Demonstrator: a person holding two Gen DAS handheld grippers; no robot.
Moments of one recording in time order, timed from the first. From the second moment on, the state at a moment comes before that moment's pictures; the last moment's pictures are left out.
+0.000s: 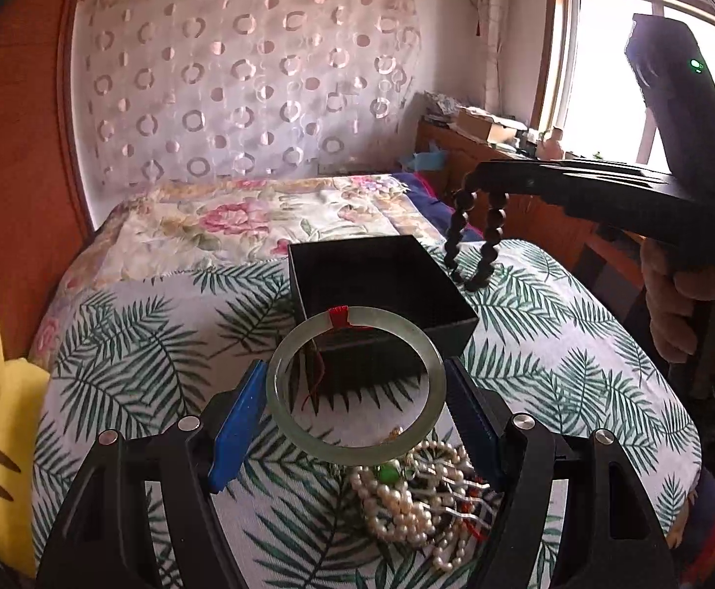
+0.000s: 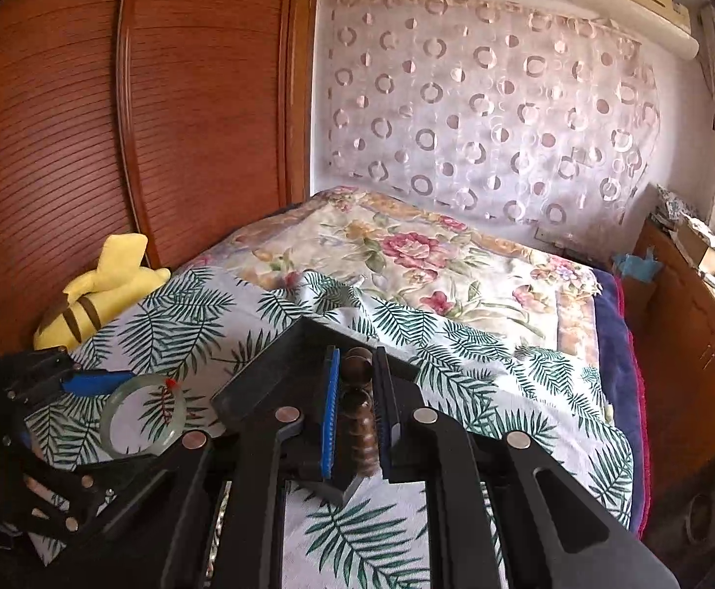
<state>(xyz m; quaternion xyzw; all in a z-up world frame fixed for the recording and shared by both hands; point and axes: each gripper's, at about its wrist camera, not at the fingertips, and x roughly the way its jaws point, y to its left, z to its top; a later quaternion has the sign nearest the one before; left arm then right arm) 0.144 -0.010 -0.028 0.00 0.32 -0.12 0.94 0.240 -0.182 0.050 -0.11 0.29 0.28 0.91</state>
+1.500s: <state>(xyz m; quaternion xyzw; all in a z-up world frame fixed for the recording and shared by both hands) 0.210 -0.031 -0.031 0.02 0.33 -0.11 0.94 0.215 -0.214 -0.020 -0.06 0.36 0.29 0.88</state>
